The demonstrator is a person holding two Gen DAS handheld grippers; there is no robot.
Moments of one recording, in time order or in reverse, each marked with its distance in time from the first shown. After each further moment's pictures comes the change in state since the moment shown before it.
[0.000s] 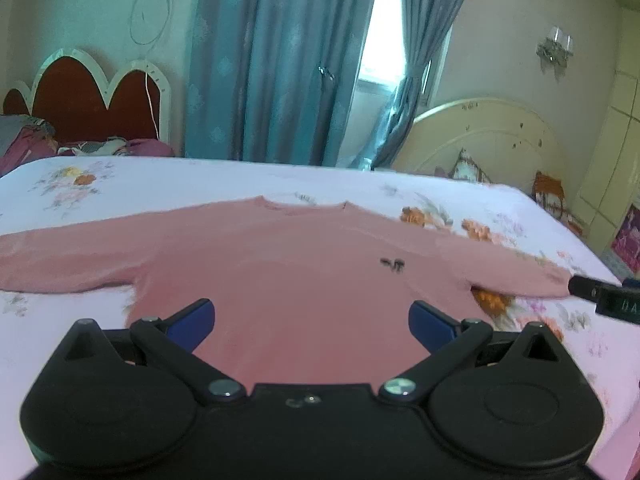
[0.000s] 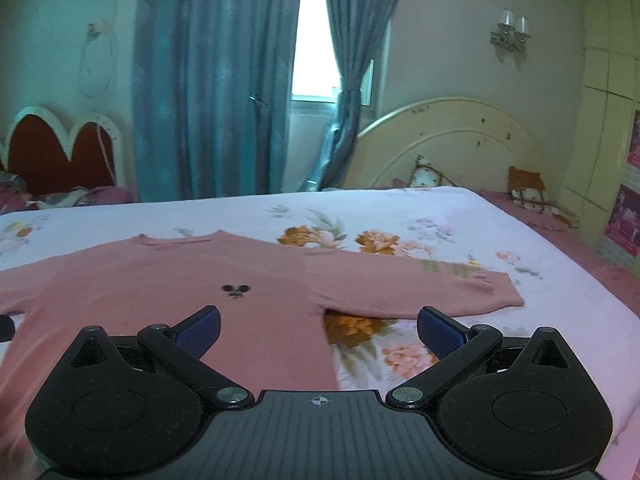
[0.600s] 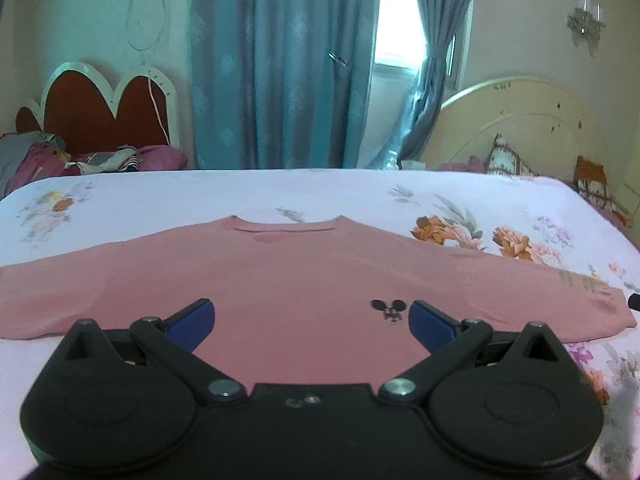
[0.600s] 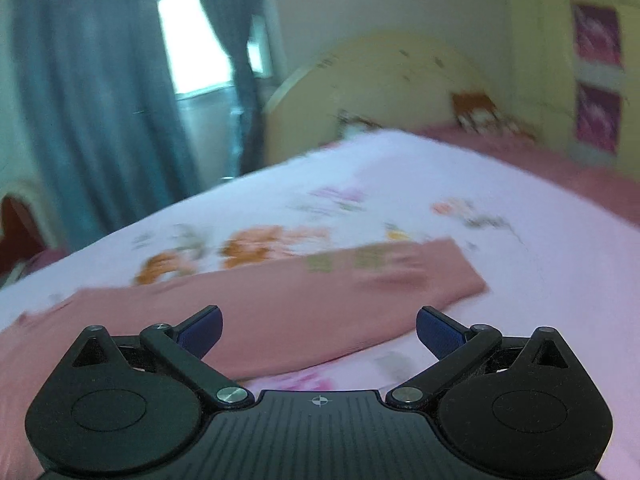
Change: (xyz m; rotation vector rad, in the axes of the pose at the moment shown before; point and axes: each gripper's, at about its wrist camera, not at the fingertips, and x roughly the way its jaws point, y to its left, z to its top) left arm 0.121 -0.094 0.047 0.047 0.058 0.147; right arm 0.183 -0.240 0.007 0.346 0.077 -0.083
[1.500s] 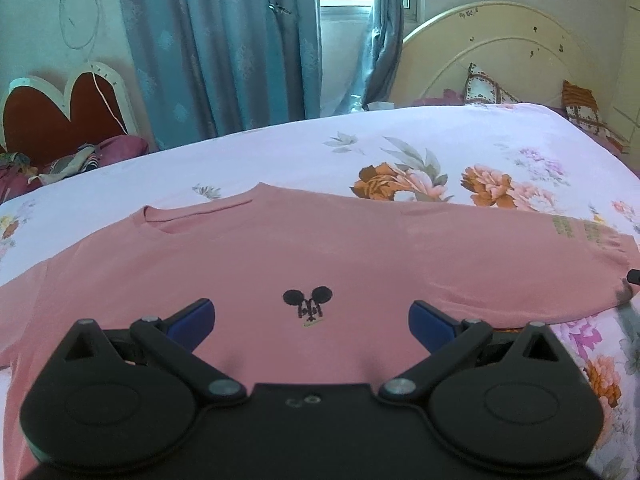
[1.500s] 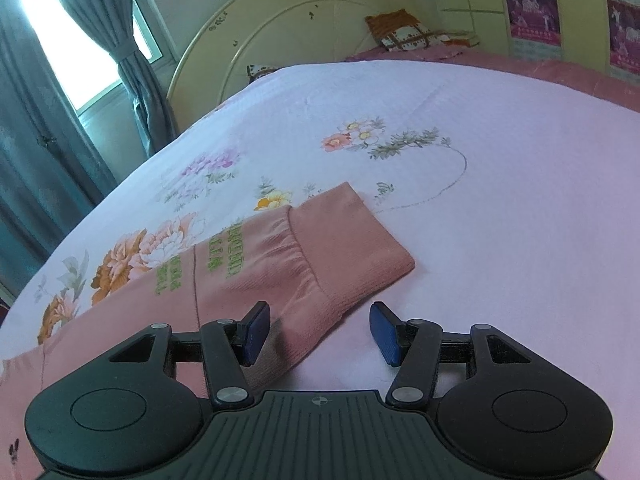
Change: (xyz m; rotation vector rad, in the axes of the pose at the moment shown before) left arm 0.074 -0.103 0.009 0.149 0.154 -0.005; right arm 0.092 -0.100 0.001 0.266 0.130 -0.047
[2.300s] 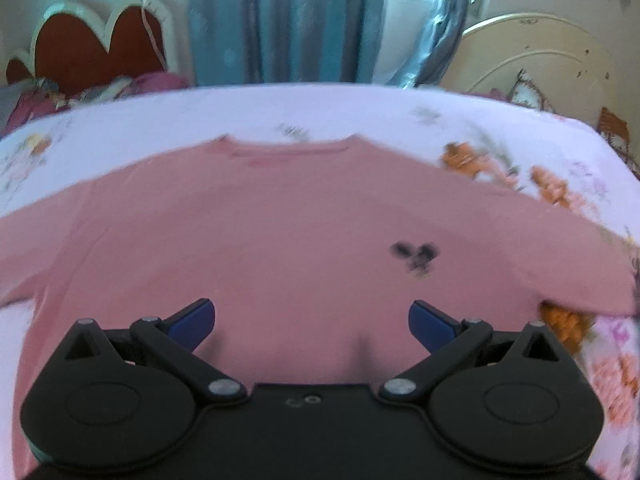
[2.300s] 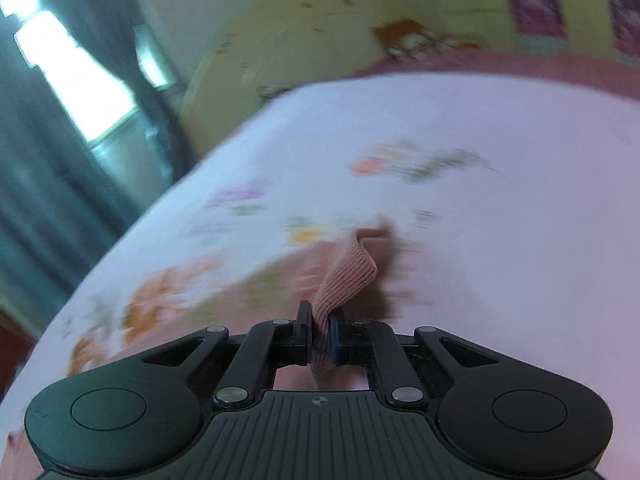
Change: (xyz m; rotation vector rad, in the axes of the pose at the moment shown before) left arm 0.008 0.114 -0.034 -0.171 0.115 0.004; right arm -0.008 0.049 0.011 -0.026 -0.074 0.130
